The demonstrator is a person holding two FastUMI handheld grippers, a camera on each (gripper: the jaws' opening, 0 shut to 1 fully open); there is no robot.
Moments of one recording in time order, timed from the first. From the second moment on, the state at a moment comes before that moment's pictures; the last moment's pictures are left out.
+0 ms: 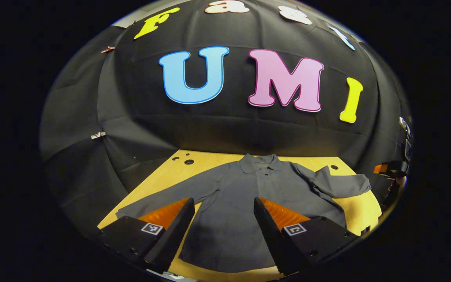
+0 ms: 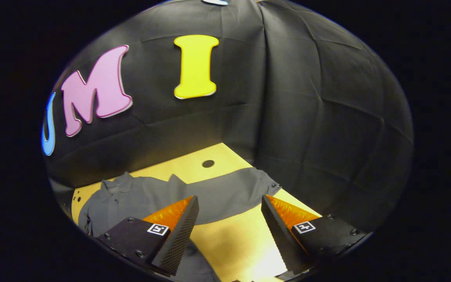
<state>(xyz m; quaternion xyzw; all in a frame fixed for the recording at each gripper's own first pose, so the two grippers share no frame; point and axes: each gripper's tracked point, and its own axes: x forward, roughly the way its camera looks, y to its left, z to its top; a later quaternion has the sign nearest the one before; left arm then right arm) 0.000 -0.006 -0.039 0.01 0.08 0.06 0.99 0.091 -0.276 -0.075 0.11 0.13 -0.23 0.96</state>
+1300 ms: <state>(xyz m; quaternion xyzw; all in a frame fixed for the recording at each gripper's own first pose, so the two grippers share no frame) 0.015 -0.028 -0.089 0.02 0.17 0.11 0.98 0.221 -0.431 -0.210 0.18 0.27 -0.26 0.91</state>
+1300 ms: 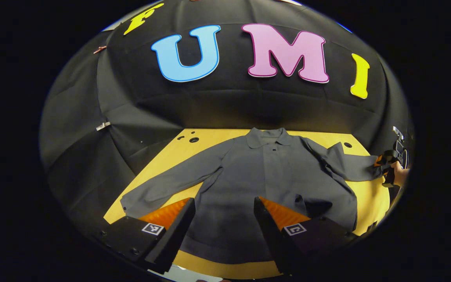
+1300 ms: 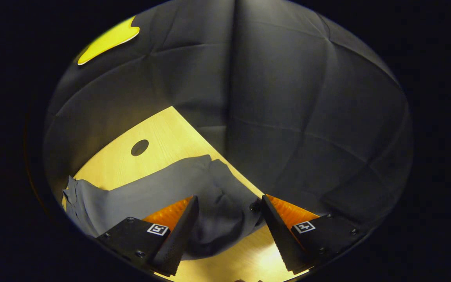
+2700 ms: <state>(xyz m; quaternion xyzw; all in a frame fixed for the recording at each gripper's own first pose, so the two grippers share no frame) 0.011 -0.021 -0.094 -0.02 0.16 0.11 0.98 0.191 -0.356 -0.125 0.14 0.25 -0.17 0.94</state>
